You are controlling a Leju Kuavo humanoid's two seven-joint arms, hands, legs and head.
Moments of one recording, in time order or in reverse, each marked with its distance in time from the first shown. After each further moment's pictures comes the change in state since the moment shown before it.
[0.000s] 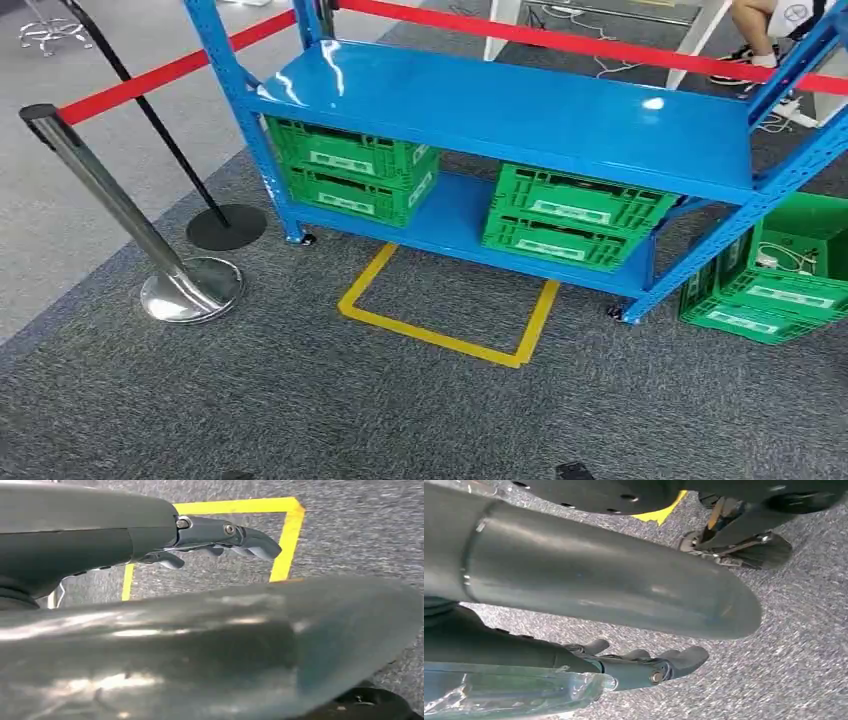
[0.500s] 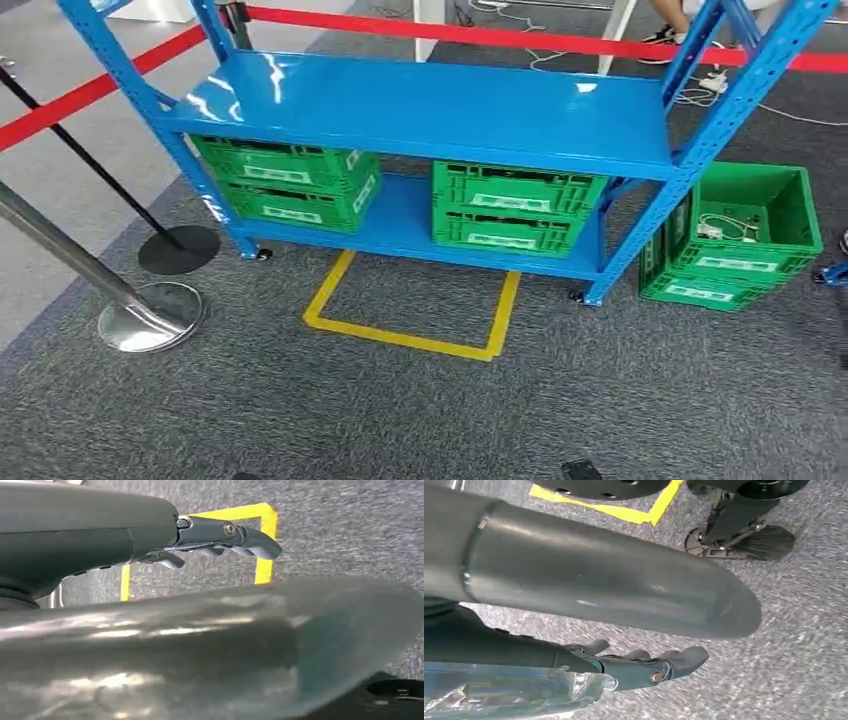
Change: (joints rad) left arm 0.002 -0.002 0.000 0.000 -0.003 0.002 0.000; right arm -0.003 0.000 -0.001 0.000 -0.001 0.000 -0.002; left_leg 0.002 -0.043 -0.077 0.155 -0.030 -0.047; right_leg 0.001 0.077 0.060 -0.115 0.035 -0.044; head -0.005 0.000
